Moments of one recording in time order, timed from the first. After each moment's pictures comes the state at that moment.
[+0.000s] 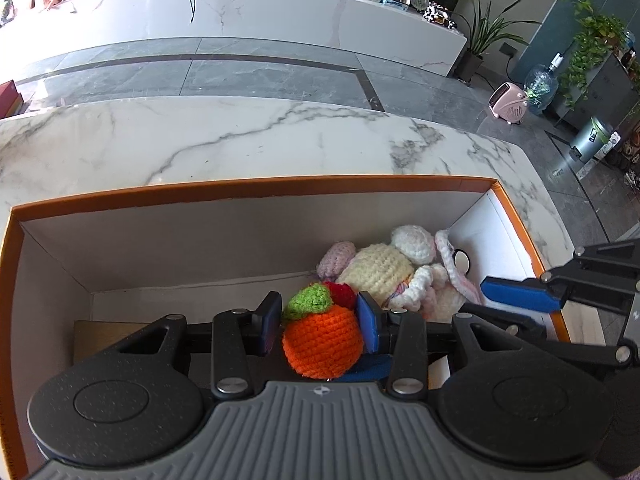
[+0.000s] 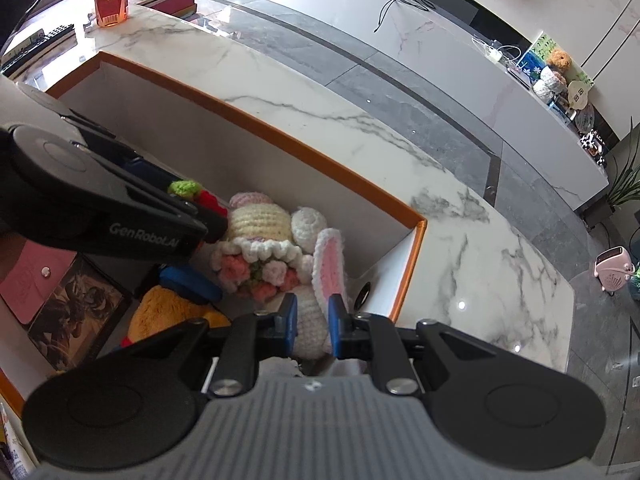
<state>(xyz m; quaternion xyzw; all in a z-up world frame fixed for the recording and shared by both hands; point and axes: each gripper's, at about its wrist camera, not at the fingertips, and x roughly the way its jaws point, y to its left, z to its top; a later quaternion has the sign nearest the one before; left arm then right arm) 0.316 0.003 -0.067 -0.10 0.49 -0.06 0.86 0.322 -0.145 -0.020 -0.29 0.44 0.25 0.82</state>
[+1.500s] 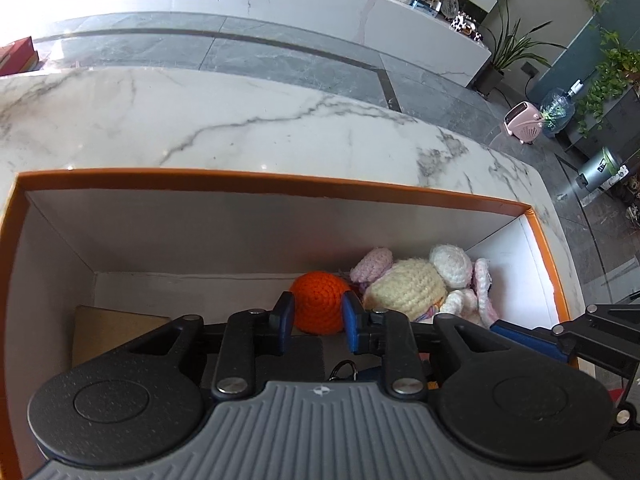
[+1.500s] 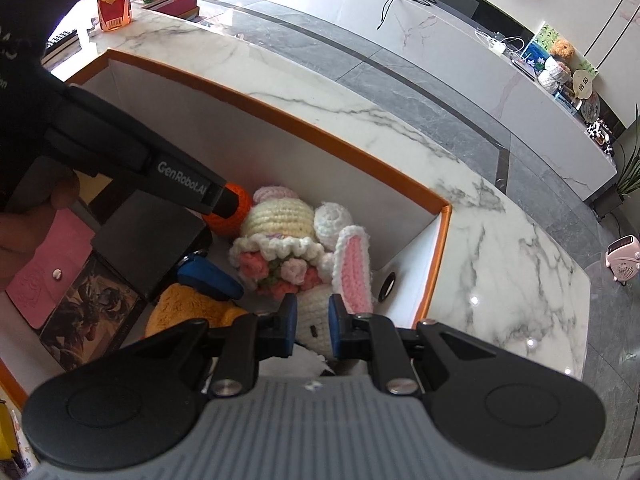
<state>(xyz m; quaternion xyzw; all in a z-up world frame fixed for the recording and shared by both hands) 0.315 0.023 -0.073 -0.15 0.50 -0.04 0.85 0.315 -0.144 -0.027 -0.27 0.44 0.26 0.82</state>
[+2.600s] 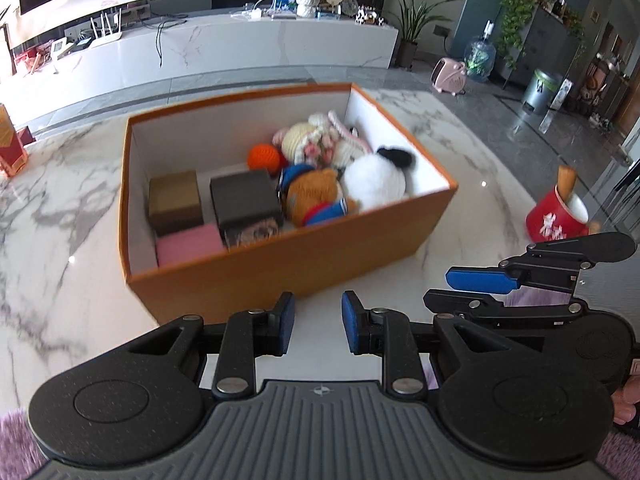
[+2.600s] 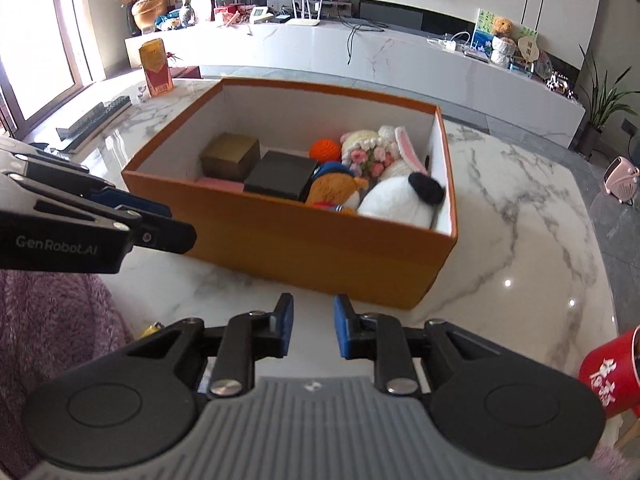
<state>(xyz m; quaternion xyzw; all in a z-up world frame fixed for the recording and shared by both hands) 0.085 -0.016 -0.006 -0.01 0.45 -0.11 0.88 0.091 -0.196 -0.005 -0.12 0.41 0.24 0.87</state>
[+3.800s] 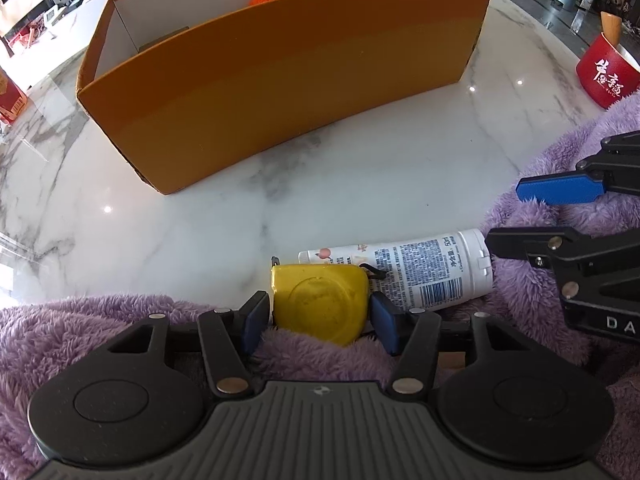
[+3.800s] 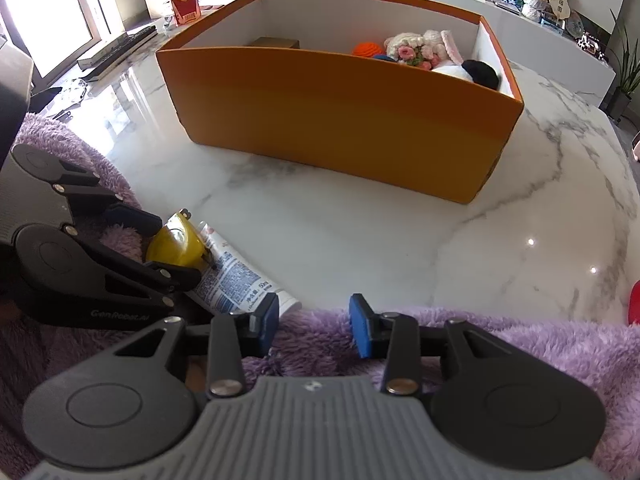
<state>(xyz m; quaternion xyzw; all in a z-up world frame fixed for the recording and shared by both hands) 0.046 -0.025 -0.100 0.08 0.56 -0.08 0.82 0.051 -0.194 -0.063 -0.13 0.47 0.27 0.83</state>
